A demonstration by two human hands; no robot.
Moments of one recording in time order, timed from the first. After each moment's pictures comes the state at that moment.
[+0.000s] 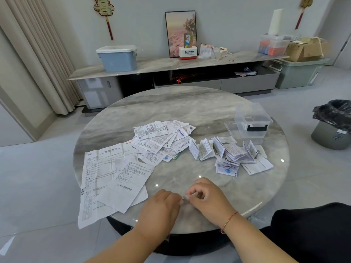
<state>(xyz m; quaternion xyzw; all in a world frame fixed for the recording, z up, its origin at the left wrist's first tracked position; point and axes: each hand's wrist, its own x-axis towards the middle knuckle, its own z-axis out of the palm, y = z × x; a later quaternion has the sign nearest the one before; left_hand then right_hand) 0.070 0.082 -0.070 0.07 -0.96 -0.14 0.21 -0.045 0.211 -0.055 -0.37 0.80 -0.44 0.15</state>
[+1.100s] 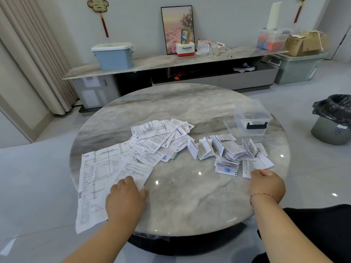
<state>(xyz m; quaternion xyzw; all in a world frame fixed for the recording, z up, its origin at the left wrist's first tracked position) 0.073 0.028 -0.059 0.44 -0.89 -0.05 0.11 -0.140 0.269 -0.071 0.16 0.84 -0.51 -0.08</state>
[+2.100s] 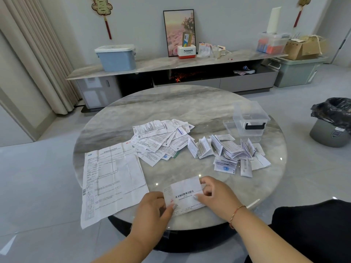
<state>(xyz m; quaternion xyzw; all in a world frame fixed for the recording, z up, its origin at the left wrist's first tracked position) 0.089 0.079 -0.088 0.20 -0.91 -0.30 0.19 -0.065 0.232 -0.058 -0.34 0.83 -0.39 0.21</state>
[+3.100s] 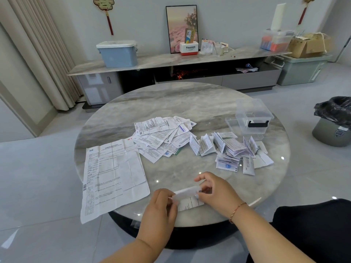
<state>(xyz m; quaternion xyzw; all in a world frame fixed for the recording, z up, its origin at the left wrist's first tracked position) 0.085 0.099 -0.094 0.19 -0.88 -0.32 0.29 -0.063 0.228 -0.058 -0.35 0.82 -0.40 0.22</state>
